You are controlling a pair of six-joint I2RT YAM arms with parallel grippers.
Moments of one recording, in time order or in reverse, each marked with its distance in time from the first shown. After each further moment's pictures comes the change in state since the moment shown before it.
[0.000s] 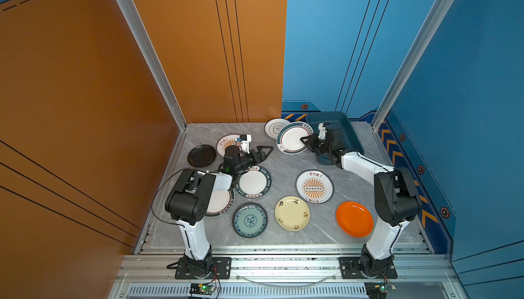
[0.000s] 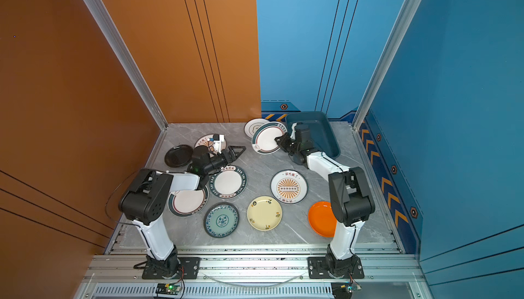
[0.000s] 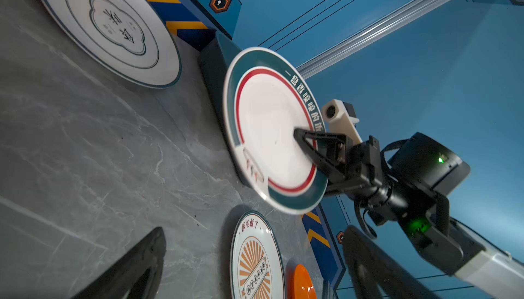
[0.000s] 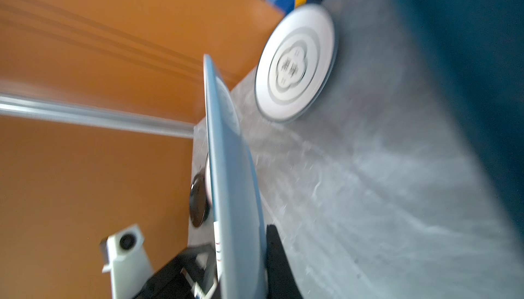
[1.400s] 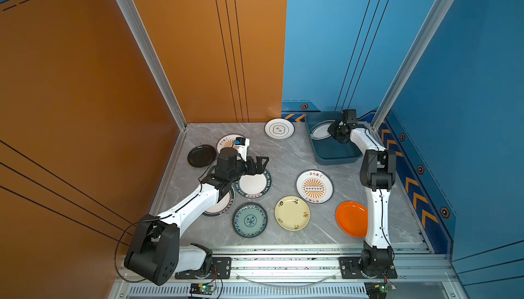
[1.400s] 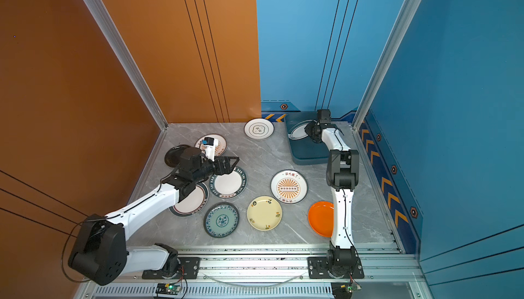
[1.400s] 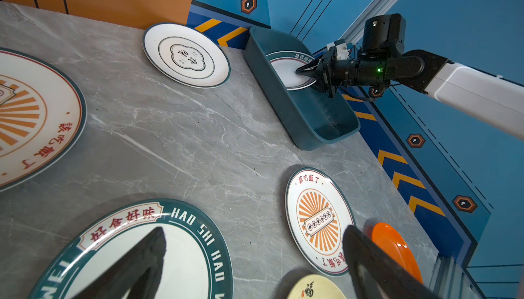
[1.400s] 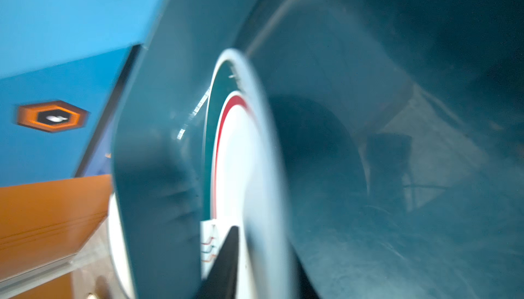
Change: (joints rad) left arm -0.096 -0.478 -0.064 -0.684 -0.317 0.484; right arm -0.217 0.662 0.834 -0.548 0.142 -0.146
